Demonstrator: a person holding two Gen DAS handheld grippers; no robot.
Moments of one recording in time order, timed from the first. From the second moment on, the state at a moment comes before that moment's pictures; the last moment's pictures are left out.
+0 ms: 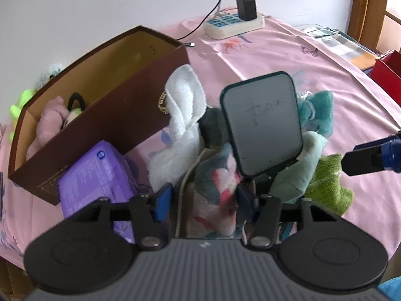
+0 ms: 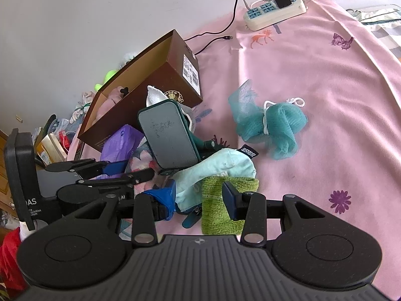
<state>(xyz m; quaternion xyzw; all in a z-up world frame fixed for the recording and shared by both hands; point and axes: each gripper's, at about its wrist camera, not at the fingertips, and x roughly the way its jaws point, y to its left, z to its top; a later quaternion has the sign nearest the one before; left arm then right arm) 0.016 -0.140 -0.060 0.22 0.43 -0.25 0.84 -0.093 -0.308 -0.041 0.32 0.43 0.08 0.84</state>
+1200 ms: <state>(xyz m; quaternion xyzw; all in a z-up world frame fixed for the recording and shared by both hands) -0.025 0.007 0.042 -0.01 0.35 -0.15 0.92 -0.078 -0.298 -0.051 0.21 0.48 0.11 0.85</state>
